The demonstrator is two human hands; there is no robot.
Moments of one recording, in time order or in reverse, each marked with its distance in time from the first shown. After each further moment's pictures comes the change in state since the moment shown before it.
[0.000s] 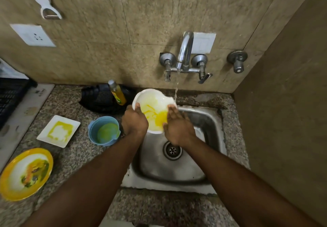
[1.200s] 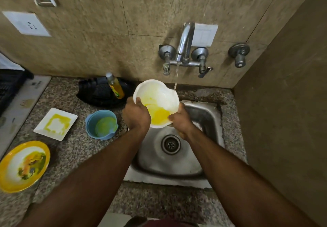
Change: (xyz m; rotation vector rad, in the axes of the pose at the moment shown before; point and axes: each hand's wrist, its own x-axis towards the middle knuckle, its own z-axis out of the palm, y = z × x) left_hand -0.017 0.017 -0.002 -0.057 0.075 0.009; right_hand 0.011 0.005 -0.001 1.471 0.025 0.428
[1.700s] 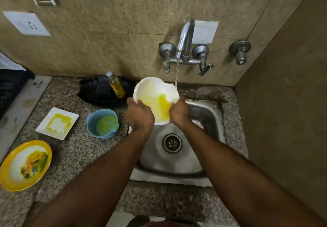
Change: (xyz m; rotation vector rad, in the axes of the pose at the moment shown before) left_hand -0.015 0.002 0.006 -0.057 0.037 -0.020; right_hand 0.016 -0.019 0.010 -0.700 0.301 -0.100
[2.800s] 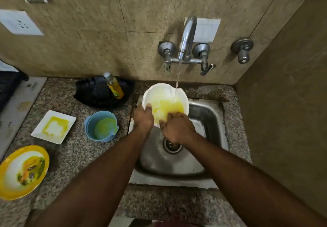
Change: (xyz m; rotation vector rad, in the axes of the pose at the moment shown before) left_hand 0.031 -0.041 0.048 -0.267 -0.324 -0.166; right_hand -0.041 0.013 0.001 -0.791 -0.286 -0.381
